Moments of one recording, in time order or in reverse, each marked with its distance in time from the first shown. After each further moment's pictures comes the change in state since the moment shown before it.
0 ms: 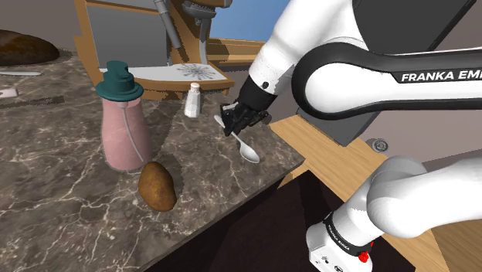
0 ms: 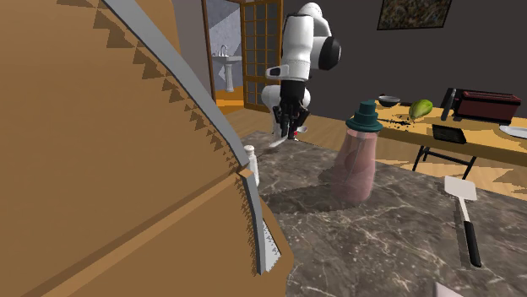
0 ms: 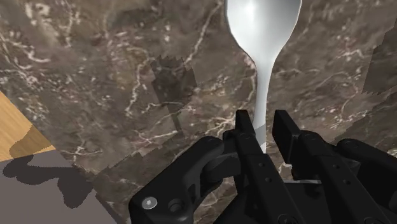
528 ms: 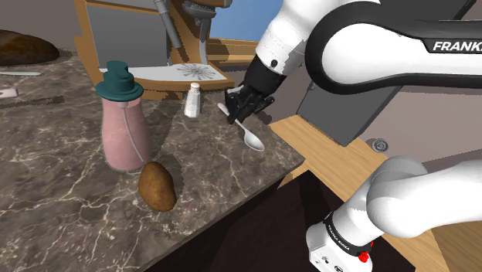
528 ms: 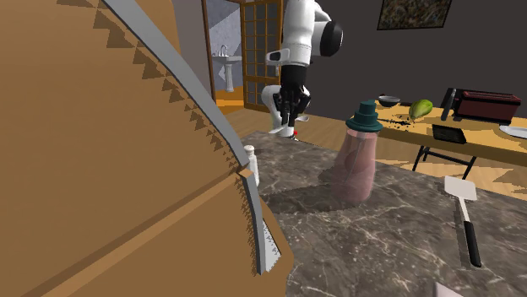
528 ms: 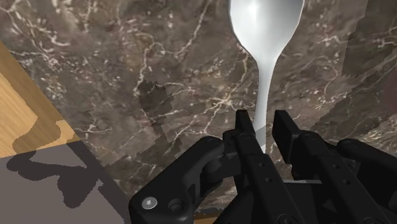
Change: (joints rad) arm -0.005 -0.031 -0.028 0.083 -0.016 -0.114 -0.004
